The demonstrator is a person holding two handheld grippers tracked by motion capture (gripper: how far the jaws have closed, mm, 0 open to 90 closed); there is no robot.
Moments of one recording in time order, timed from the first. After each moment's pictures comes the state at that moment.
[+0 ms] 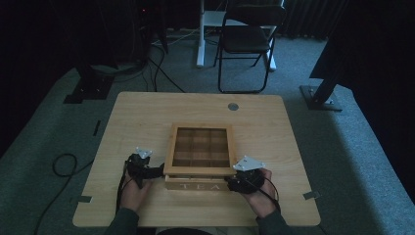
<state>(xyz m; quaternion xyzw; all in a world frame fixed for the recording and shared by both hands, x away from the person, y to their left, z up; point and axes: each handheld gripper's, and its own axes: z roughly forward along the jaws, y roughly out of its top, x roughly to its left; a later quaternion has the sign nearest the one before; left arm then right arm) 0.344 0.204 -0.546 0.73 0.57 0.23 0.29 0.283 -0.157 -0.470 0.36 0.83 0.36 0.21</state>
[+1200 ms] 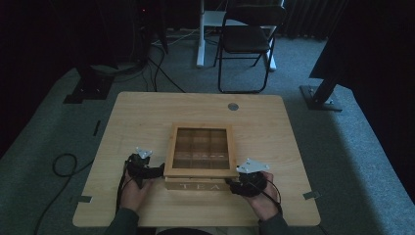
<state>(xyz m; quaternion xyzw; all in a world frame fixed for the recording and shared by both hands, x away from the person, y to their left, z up) 0.344 0.204 -0.546 0.73 0.57 0.23 0.29 0.277 -0.165 -0.475 0.36 0.83 0.38 0.18</state>
